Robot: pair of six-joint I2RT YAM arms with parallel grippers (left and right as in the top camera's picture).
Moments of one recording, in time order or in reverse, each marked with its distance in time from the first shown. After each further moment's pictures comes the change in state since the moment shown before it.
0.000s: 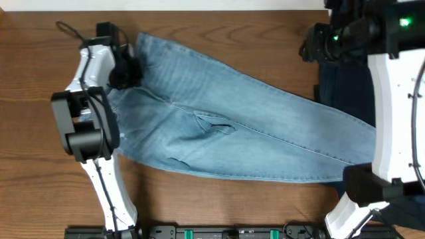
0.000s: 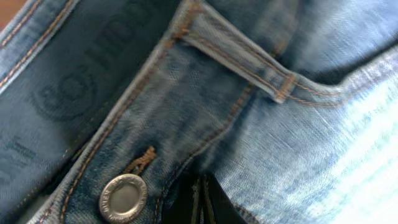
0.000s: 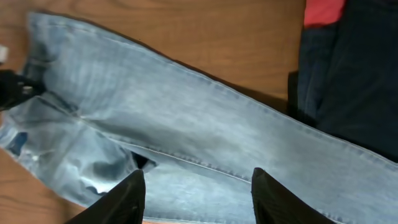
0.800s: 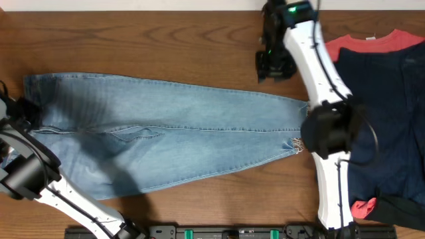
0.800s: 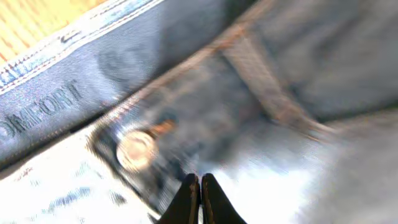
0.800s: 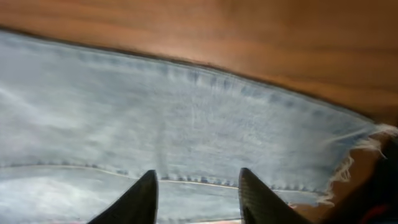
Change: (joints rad) left arm 0.618 -0.098 -0.056 0.046 -0.091 -0.024; right arm 0.127 0.542 -0.001 0.023 -0.004 -0.042
